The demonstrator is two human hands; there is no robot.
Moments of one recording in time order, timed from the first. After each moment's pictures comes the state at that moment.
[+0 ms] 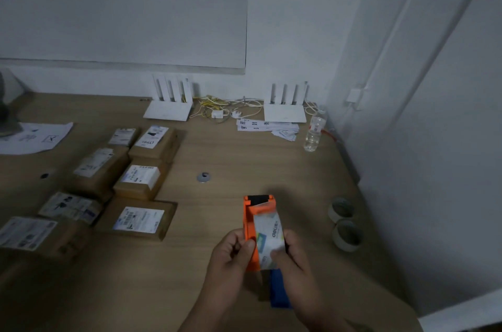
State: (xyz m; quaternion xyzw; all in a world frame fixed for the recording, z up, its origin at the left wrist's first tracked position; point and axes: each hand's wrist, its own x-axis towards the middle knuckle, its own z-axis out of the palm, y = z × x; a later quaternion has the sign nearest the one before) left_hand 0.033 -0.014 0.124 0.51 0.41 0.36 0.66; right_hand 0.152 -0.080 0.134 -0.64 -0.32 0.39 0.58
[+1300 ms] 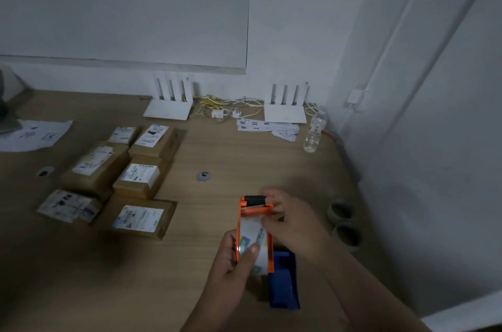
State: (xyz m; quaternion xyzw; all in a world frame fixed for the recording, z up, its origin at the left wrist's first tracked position) left_hand 0.028 -0.025 0.134 0.51 0.42 0.33 0.68; right_hand 0.191 -0.035 0.207 -0.73 -0.54 0.27 0.32
